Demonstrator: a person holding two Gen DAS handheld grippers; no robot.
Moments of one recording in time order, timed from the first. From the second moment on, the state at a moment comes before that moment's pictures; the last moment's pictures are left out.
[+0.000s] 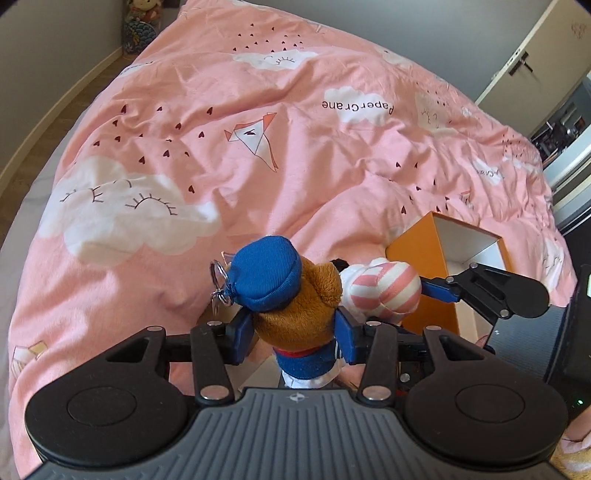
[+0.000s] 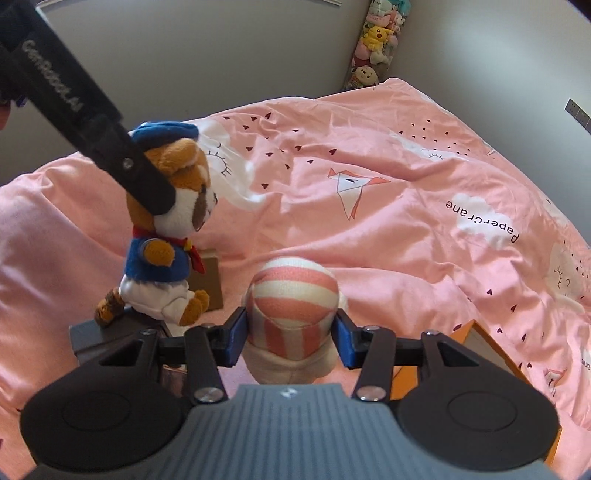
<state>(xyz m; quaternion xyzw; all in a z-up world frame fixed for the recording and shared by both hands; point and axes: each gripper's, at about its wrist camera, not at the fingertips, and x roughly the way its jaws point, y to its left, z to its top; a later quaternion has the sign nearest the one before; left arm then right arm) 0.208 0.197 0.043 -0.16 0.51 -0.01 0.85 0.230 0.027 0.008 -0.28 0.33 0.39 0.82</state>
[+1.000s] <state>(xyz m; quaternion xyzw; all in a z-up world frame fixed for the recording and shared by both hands) 0.273 0.189 -0.043 -0.17 0.57 -0.05 0.80 0.241 0.035 -0.033 -0.40 0.39 0.43 0.71</state>
